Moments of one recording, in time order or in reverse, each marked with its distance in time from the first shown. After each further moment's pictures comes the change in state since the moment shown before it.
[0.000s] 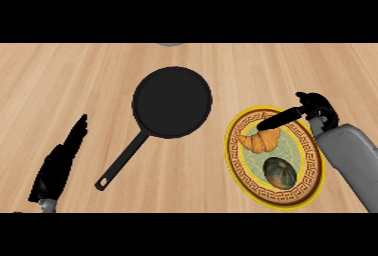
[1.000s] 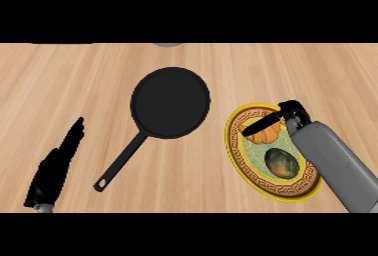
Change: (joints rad) left arm 0.037 -0.012 0.029 -0.028 -0.019 -0.014 -0.001; right arm -0.065 0.094 0.083 0.205 -0.053 -0.003 -0.009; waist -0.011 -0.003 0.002
